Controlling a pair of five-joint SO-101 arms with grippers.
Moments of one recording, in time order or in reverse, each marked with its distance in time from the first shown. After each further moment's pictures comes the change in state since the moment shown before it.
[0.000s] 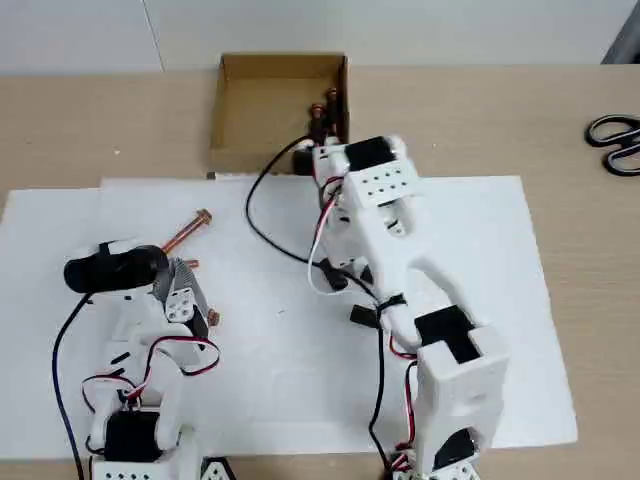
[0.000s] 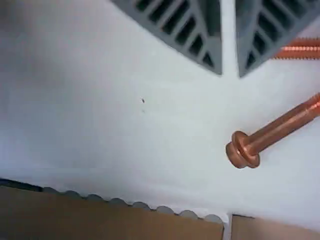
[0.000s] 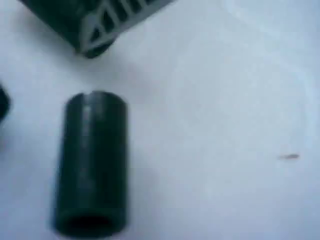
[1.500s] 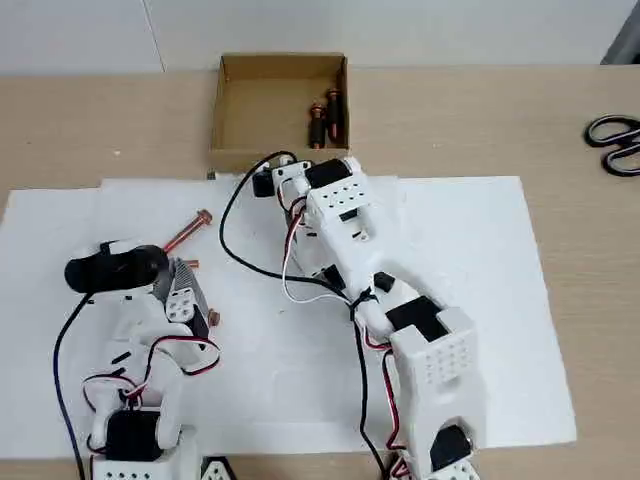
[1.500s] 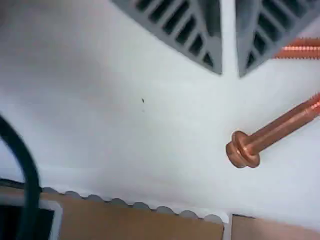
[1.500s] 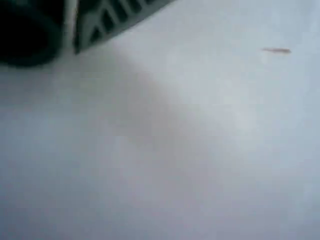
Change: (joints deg) left arm 0.0 0.0 0.0 0.0 0.0; right arm -3.7 10.4 -0.3 -10.9 3.3
